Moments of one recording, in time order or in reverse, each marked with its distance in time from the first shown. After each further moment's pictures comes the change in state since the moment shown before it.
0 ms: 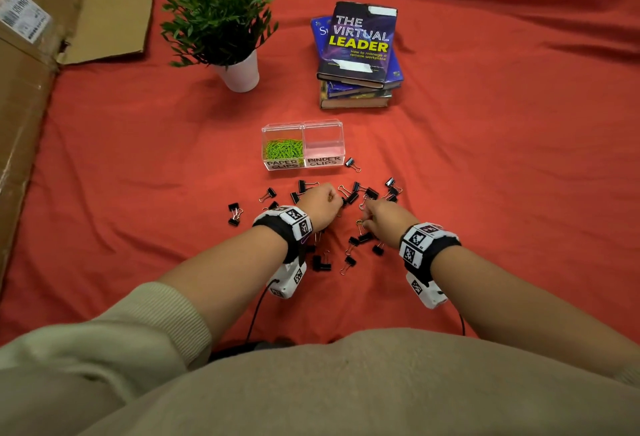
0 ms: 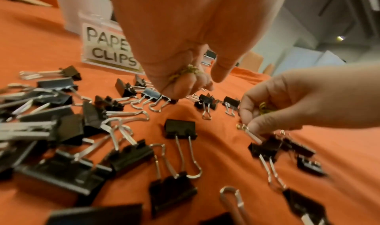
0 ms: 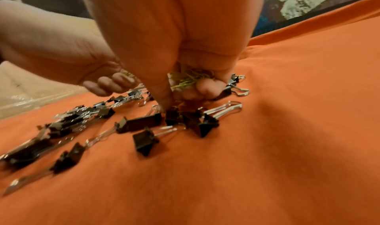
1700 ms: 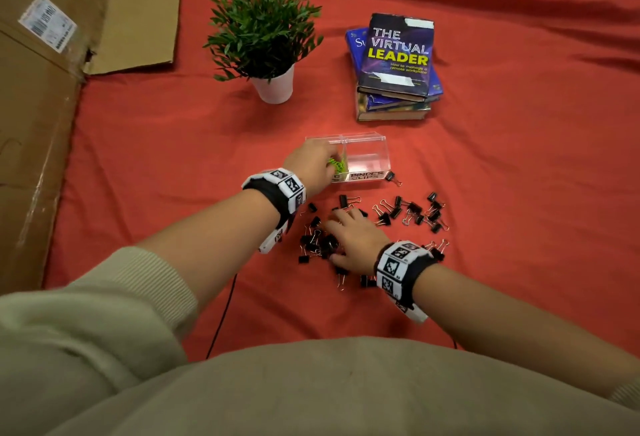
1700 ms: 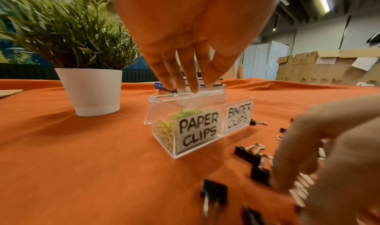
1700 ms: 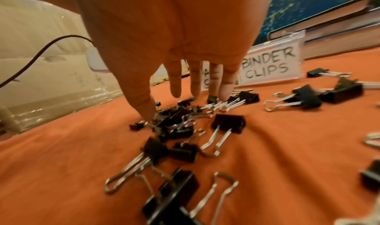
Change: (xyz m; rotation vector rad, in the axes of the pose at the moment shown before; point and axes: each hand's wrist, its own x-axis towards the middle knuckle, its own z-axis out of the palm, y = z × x) left_hand 0.035 -0.028 -0.134 0.398 0.114 0.350; right_hand 0.018 -0.134 0.029 -0.249 0.003 -0.281
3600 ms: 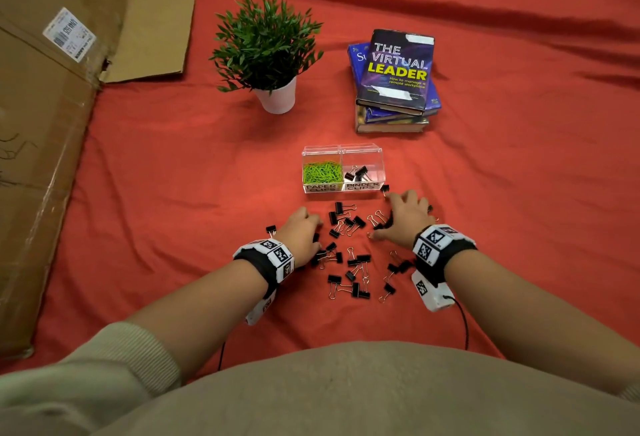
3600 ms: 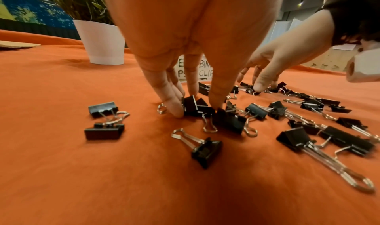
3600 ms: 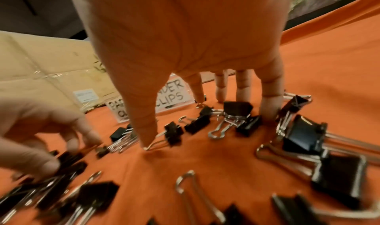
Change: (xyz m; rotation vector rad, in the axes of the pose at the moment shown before) left_hand -0.073 -0.011 0.076 -0.005 -0.210 -0.226; right_hand -0.003 0.095 -0.026 0.146 0.023 0.555
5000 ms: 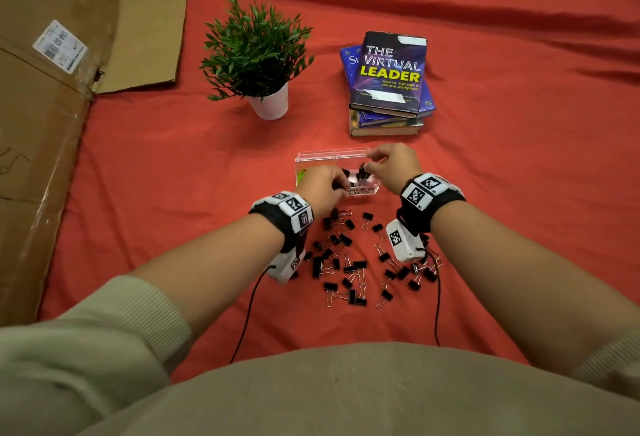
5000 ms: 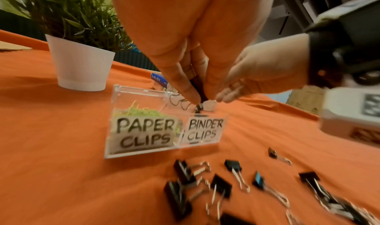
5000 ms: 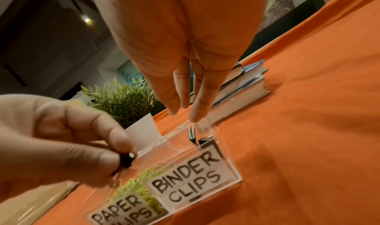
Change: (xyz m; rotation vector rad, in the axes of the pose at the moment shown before) left_hand 0.048 0.064 -0.072 -0.321 0.182 0.085; right_hand 0.055 -0.032 -0.070 0.574 0.259 -0.119
